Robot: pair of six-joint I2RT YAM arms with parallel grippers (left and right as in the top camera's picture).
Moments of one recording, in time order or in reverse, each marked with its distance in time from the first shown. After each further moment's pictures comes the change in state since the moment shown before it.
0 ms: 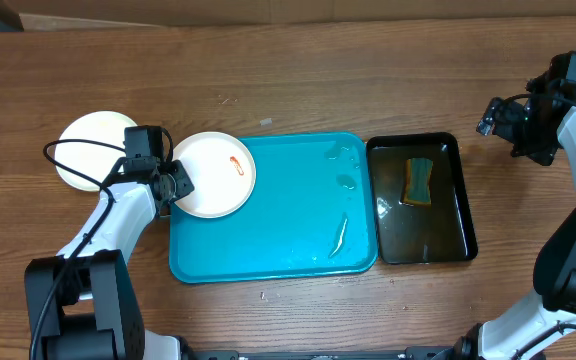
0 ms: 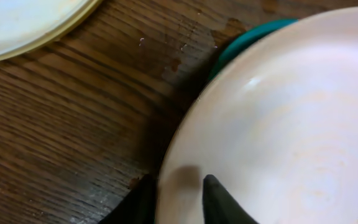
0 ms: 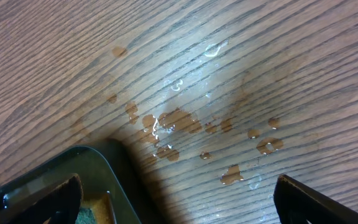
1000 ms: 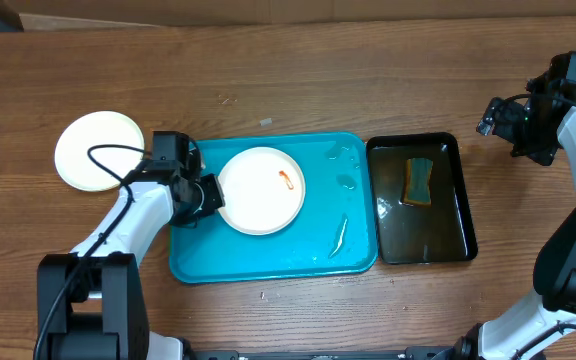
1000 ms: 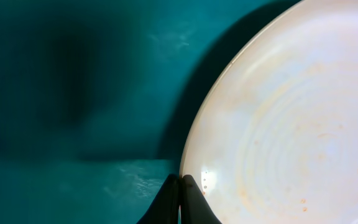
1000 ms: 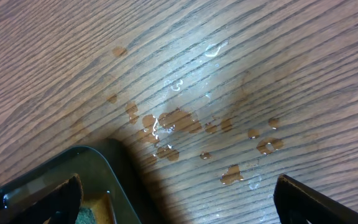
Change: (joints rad) left arm -0.120 0.000 0.000 -0.162 0.286 0.024; right arm 0.000 0.000 0.000 0.000 -0.001 0.000
